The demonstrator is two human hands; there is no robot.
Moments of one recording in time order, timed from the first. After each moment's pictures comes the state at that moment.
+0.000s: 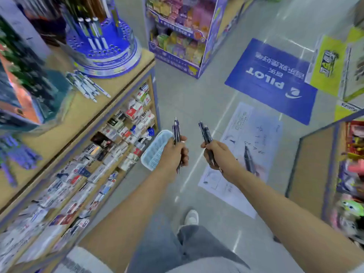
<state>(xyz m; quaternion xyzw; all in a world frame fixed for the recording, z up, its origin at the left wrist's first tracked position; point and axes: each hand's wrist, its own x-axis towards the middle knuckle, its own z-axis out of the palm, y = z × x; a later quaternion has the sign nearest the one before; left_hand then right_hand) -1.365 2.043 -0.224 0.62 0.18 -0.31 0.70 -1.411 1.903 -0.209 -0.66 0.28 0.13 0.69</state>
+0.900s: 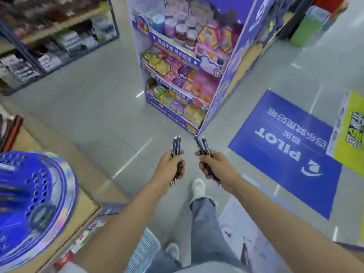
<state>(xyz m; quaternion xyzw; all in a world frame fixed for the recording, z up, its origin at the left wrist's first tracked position) -0.818 1.771 -0.232 0.61 0.18 -0.29 0.72 -0.842 1.617 -0.218 -0.67 0.23 0.18 0.68</state>
